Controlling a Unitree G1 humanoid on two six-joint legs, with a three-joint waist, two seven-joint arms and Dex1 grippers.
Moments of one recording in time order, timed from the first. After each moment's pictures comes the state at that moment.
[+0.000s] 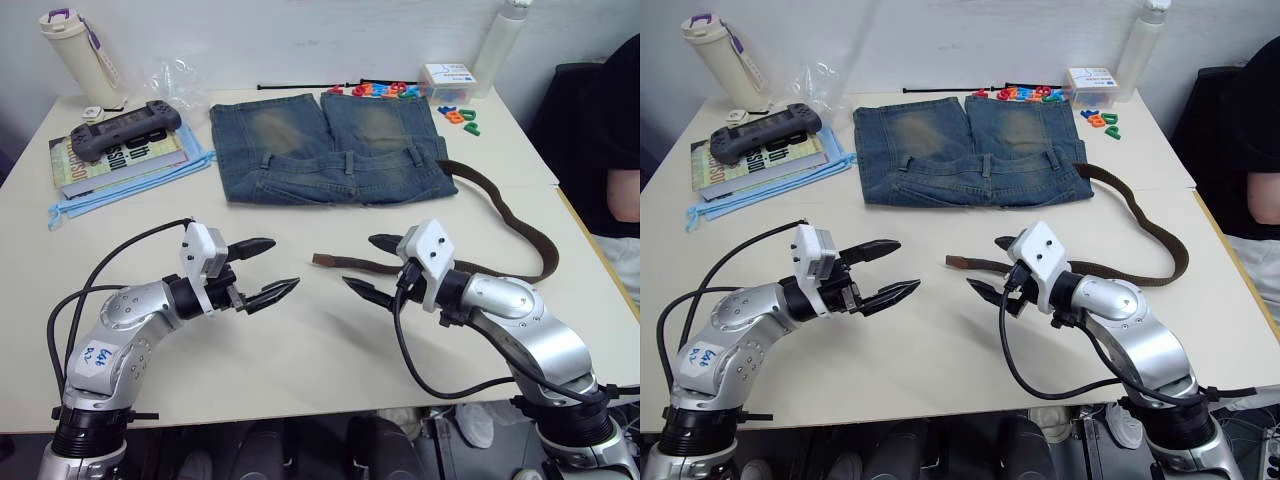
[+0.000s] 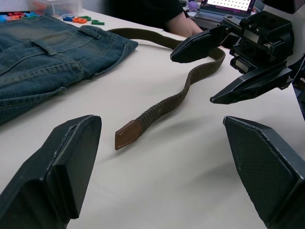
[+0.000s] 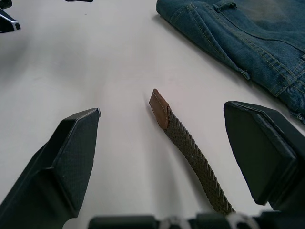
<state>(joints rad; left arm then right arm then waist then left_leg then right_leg) -0.21 0.57 0.11 -0.35 -0.56 0.48 -0.76 -0.34 -0.54 0.12 -0.51 0.34 0.65 0.63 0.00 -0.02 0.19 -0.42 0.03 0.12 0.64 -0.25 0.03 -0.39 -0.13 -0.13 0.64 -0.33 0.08</state>
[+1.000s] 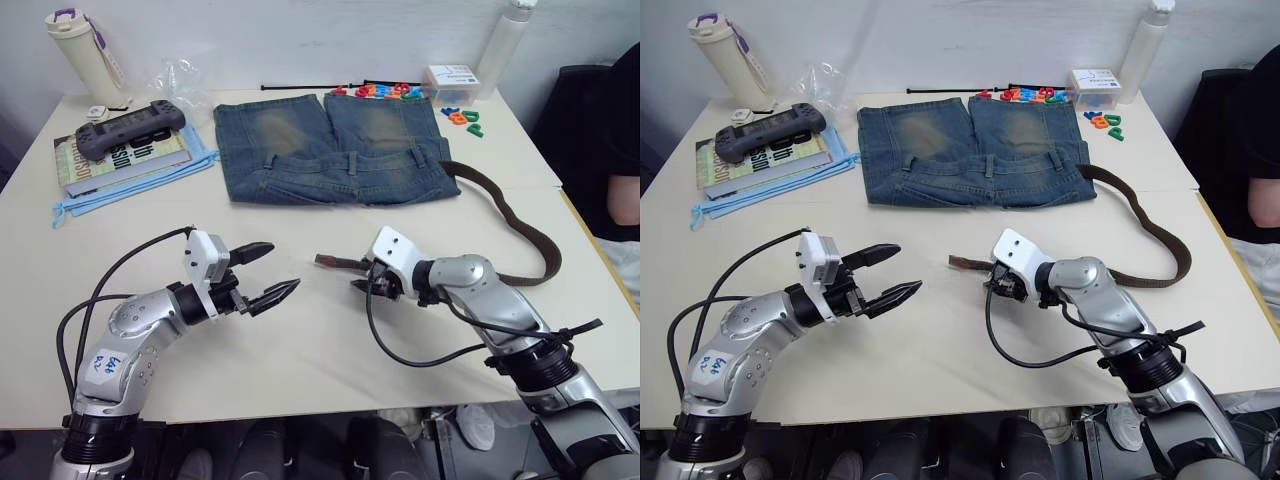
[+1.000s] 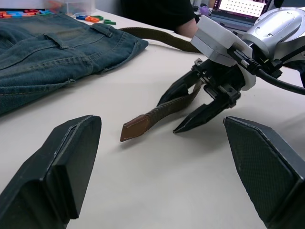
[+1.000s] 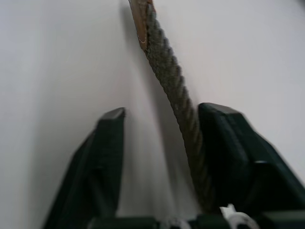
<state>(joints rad) -0.17 0.53 0.10 -0.34 -0.54 0.44 -0.72 -0.58 -0.57 0.36 -0.11 0.10 0.69 0.74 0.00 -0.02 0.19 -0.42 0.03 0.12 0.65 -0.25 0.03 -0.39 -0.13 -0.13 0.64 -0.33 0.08</state>
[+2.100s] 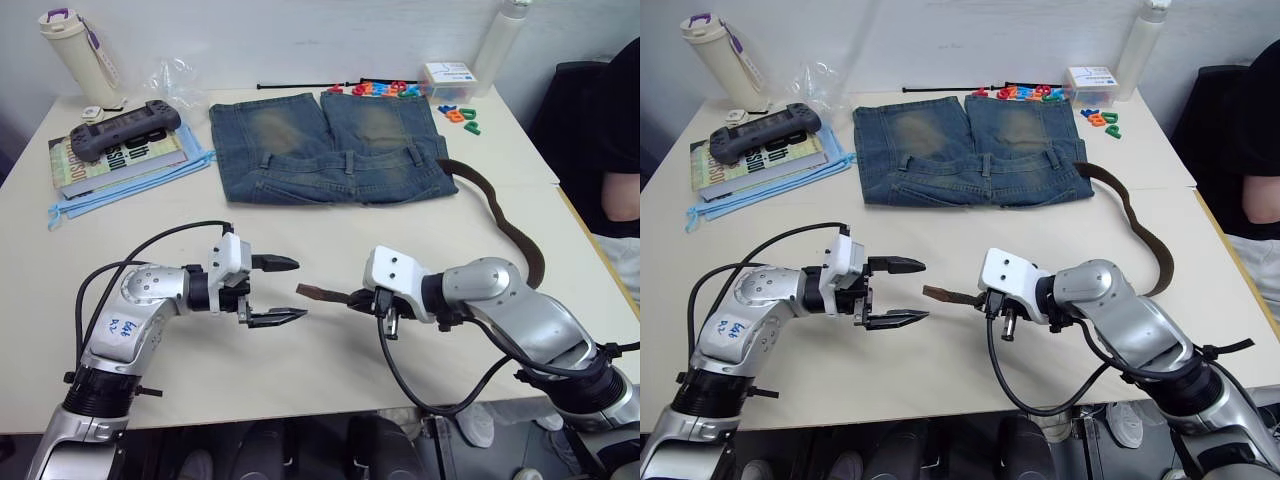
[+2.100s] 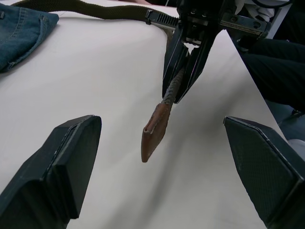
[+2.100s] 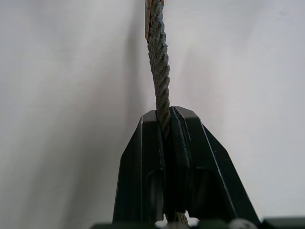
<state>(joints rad) -0.38 0.63 -0.06 -0.12 -0.44 0.33 -1.09 -0.56 -0.72 0.37 -0.51 0.23 0.91 0.92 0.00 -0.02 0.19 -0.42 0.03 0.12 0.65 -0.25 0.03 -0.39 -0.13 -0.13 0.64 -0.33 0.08</state>
